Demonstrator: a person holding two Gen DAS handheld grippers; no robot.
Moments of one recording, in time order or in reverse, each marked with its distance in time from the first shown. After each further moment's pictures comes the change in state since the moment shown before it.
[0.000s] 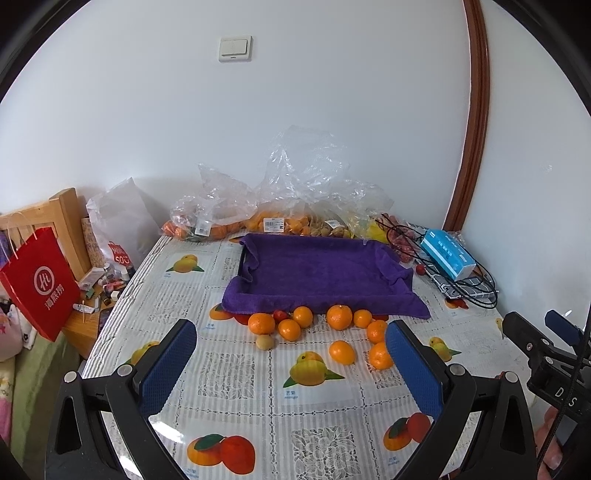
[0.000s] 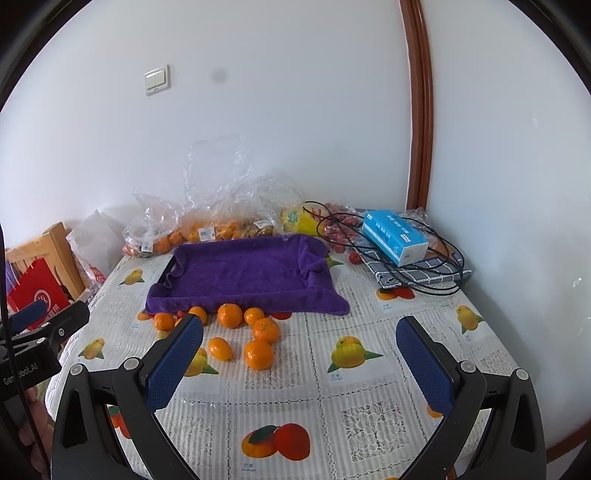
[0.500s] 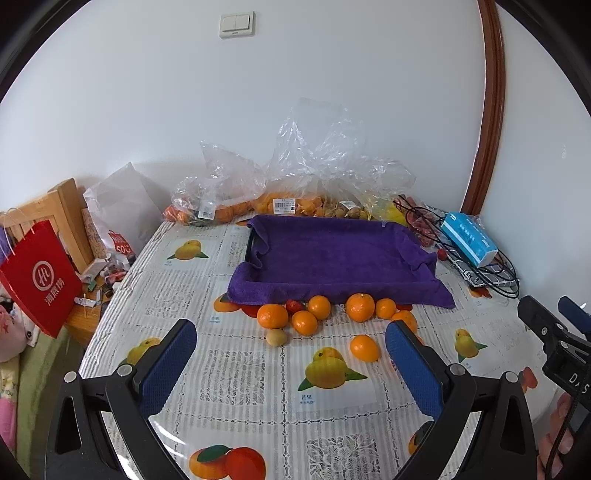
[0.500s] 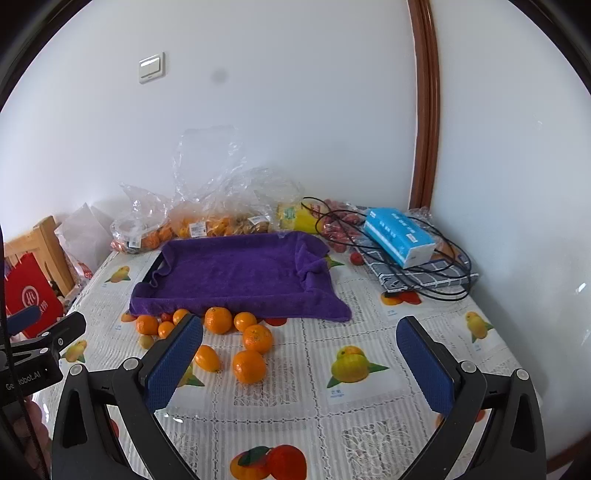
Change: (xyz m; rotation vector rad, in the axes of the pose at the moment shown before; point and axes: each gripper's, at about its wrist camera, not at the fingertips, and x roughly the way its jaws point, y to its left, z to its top) left arm 0.047 0.008 -0.005 0.002 0.066 0.023; right arm 0.045 0.003 -0.003 -0.009 0.008 -0.011
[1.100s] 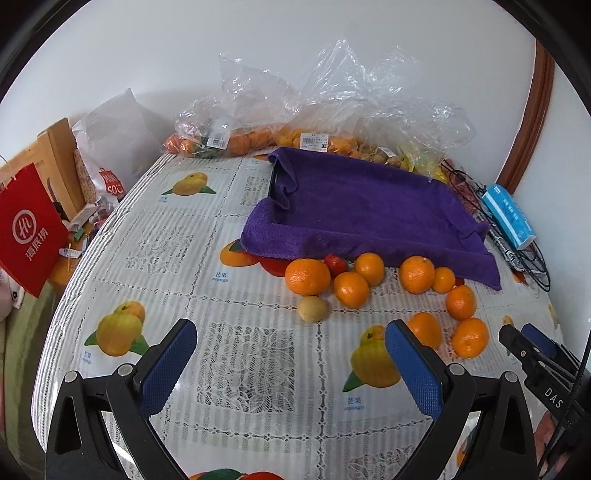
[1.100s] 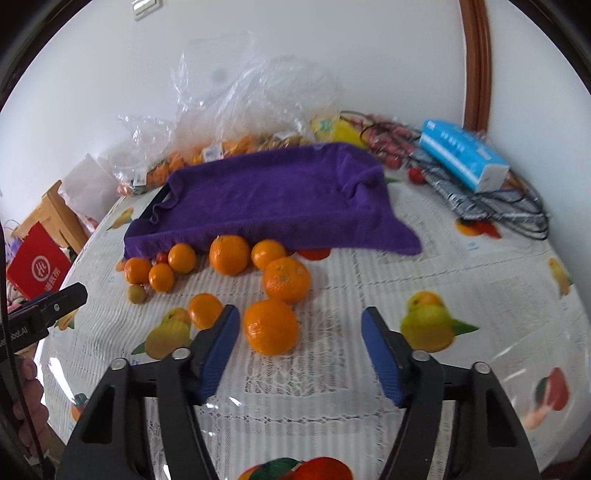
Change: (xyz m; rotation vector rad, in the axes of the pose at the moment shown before) left arm 0.095 0.042 -0.024 -0.075 0.196 0.027; right arm 0.114 0.019 -0.050 0.021 0.259 0.149
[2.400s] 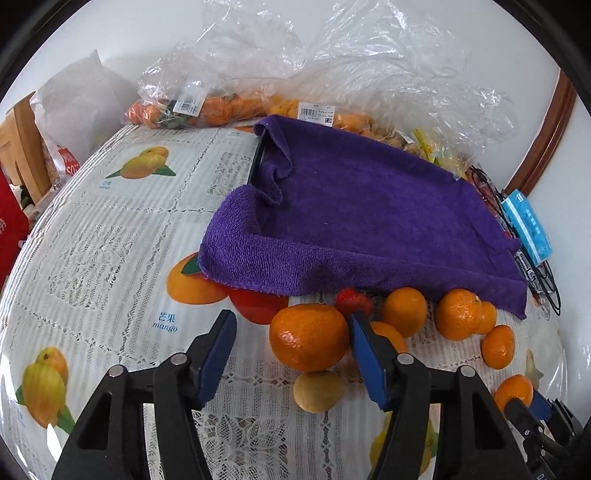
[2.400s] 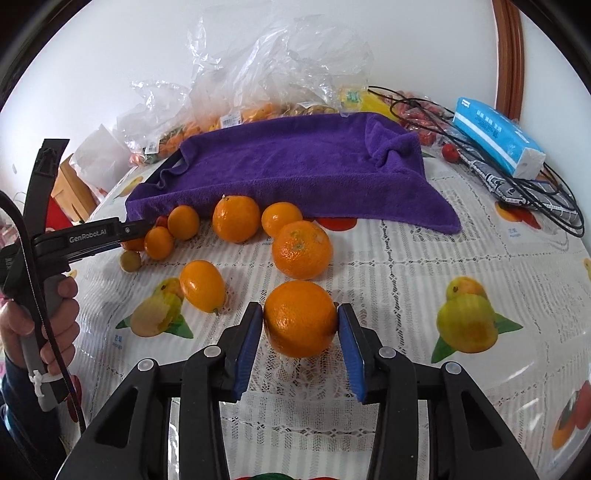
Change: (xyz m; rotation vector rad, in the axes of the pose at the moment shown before) left arm 0.099 0.002 0.030 -0.054 0.077 -0.092; right arm 0.031 0.001 -0.015 -0.070 0.062 0.065
